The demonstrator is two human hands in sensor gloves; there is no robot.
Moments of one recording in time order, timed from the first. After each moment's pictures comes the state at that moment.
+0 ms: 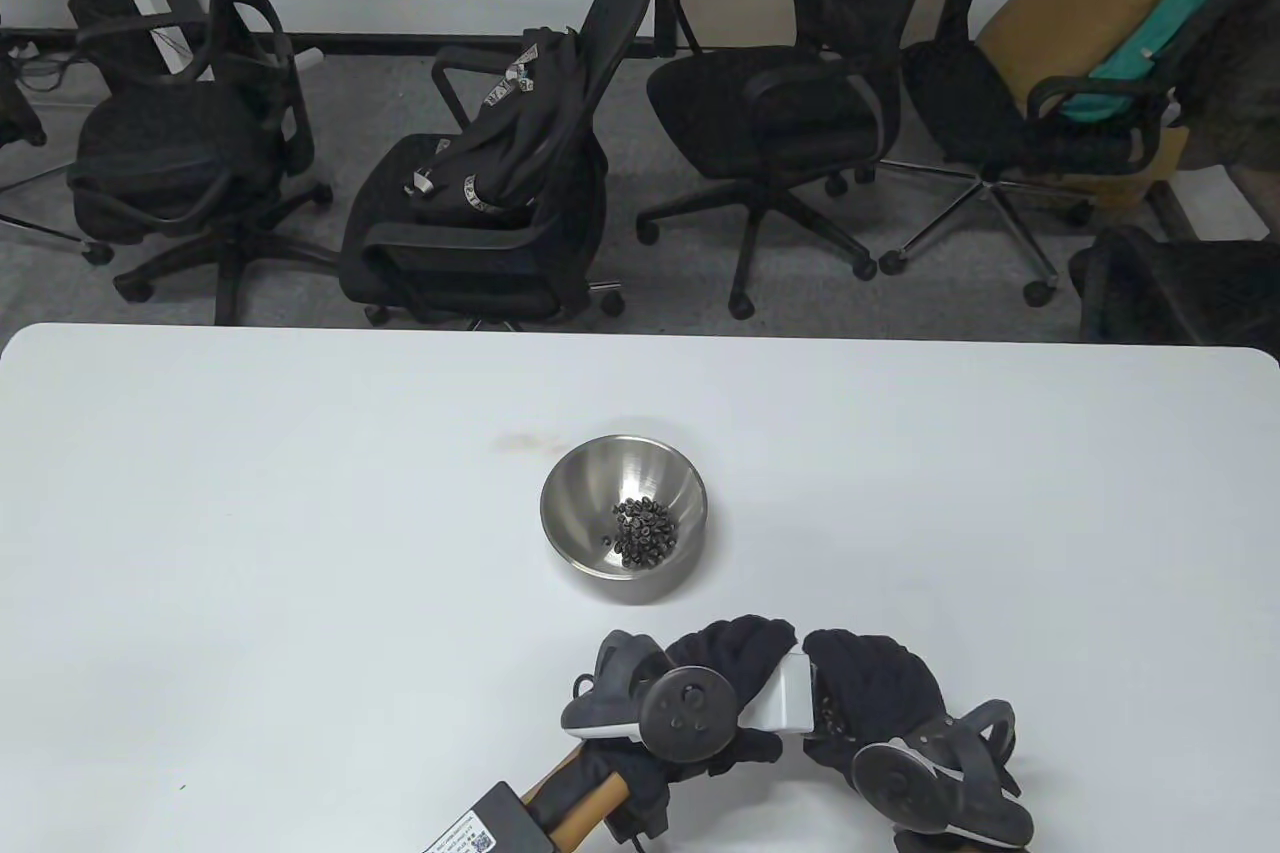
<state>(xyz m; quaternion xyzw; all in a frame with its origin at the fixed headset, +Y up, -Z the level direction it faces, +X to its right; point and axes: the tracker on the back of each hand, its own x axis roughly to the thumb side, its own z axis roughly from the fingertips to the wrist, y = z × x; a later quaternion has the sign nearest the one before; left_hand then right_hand) -0.004 -0.697 -0.256 -0.02 -0.45 0.17 0.87 0.192 -0.714 -0.220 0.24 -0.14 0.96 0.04</state>
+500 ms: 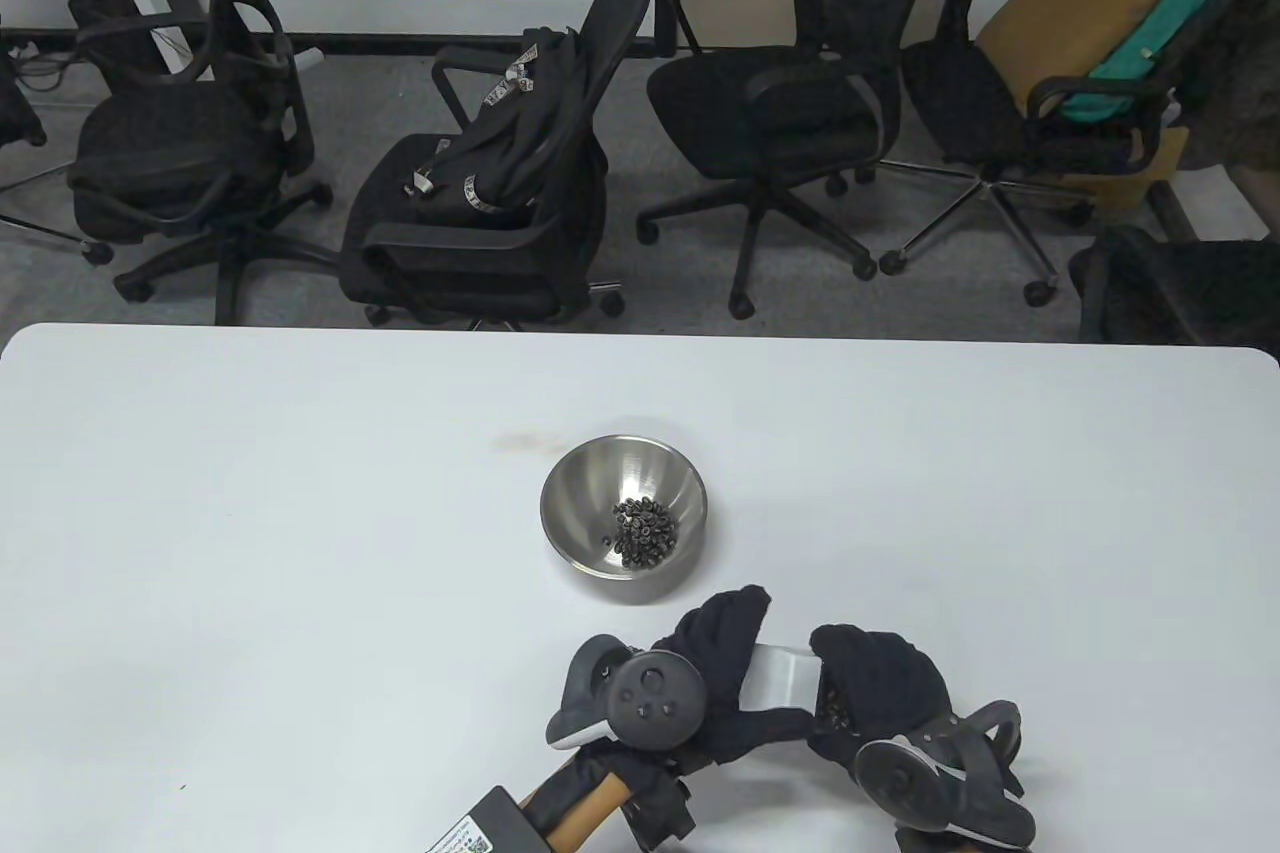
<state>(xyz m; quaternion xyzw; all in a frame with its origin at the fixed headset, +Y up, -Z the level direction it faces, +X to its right) -0.022 -0.701 -0.265 -0.06 -0.30 0.36 0.88 0.194 -0.712 -0.219 0.22 -0.15 0.96 0.03</state>
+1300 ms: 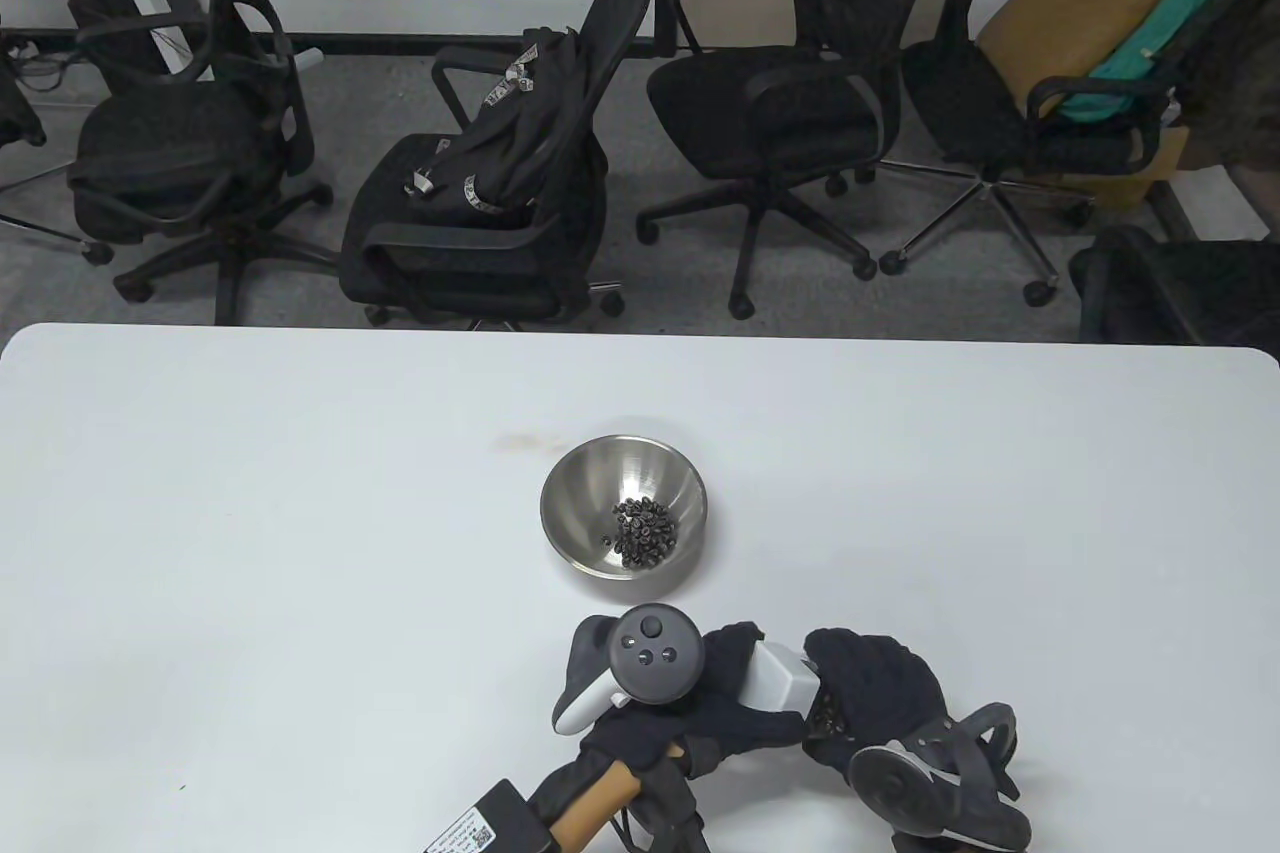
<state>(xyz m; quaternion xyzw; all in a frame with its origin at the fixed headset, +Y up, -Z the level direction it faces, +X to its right) -0.015 -0.711 -0.270 -0.19 -0.29 0.38 0.86 0.190 -0.713 -0.218 0.23 -0.14 0.96 0.03</state>
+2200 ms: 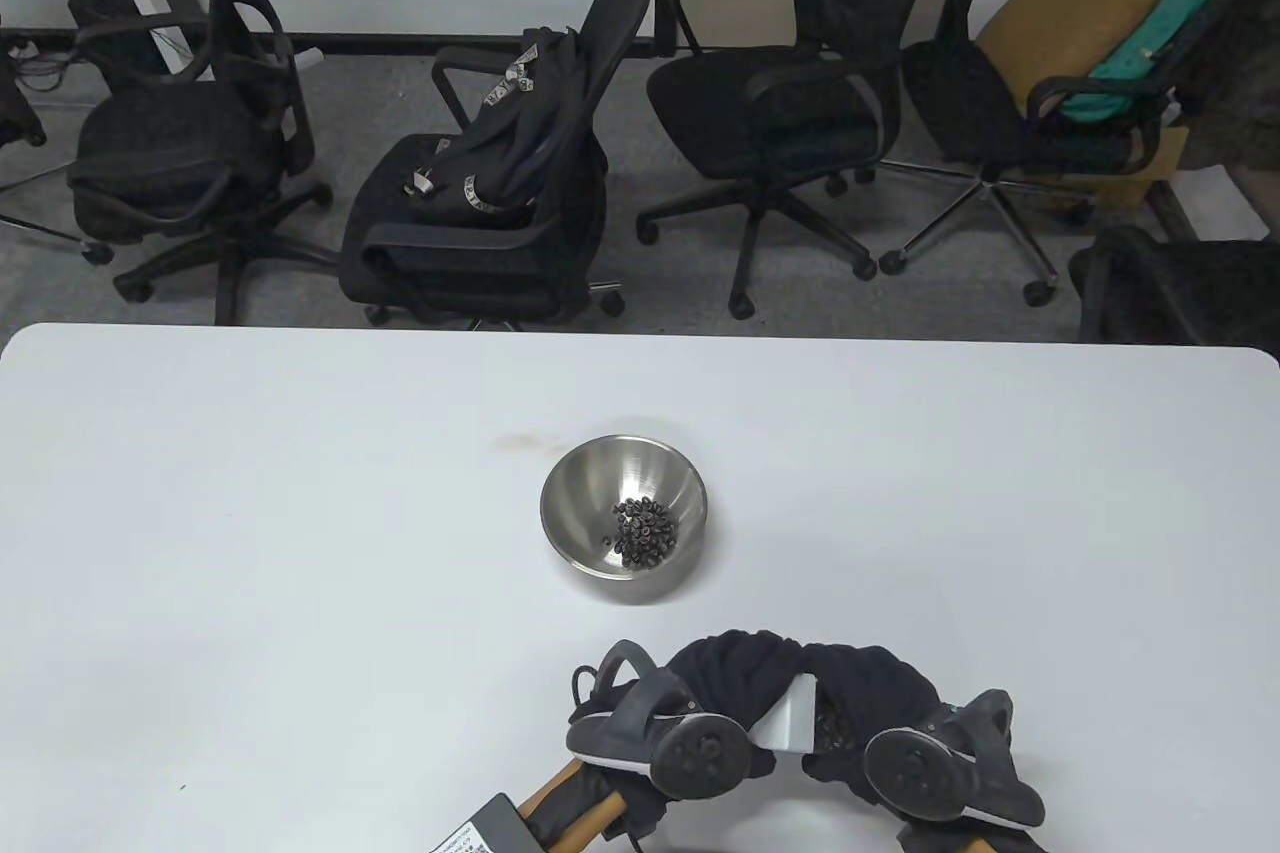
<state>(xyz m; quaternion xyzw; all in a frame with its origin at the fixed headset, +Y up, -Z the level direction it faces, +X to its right) -0.001 -0.694 -0.242 0.00 -0.48 0.11 0.87 0.197 -0.716 -0.226 0.26 -0.09 0.96 0.08</state>
